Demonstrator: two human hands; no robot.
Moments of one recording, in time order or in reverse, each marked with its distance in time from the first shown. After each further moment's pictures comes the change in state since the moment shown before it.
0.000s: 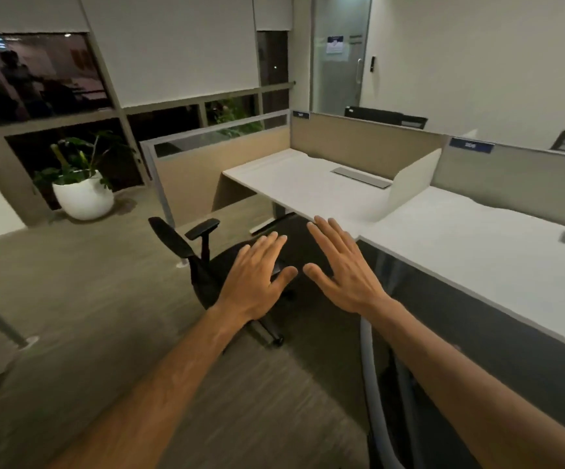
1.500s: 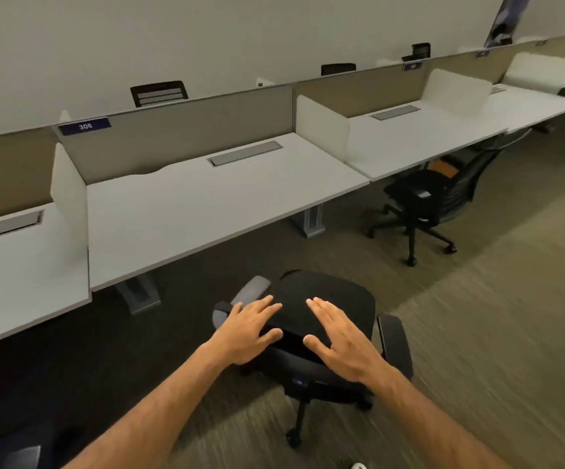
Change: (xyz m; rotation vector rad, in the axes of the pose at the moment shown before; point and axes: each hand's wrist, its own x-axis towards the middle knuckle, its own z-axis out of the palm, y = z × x) left_hand 0.156 0.073 0.258 -0.044 -0.958 1.234; right_hand -0.177 0.001 0.085 -0.258 0.273 1.403
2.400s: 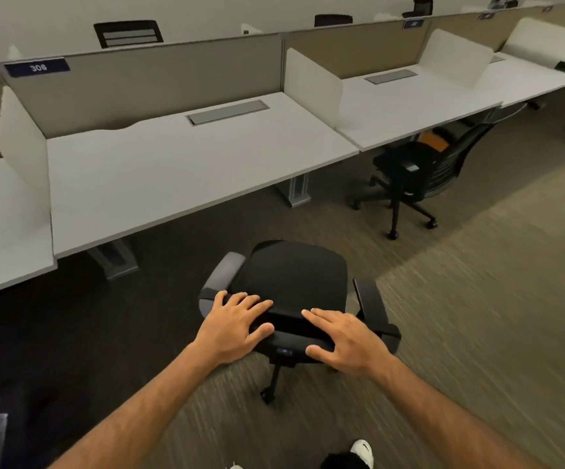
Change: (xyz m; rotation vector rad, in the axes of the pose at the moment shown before) left_hand 0.007 0.008 0.052 0.093 0.082 0.034; right_hand -0.023 0.066 0.005 -0.225 -0.183 -0.026
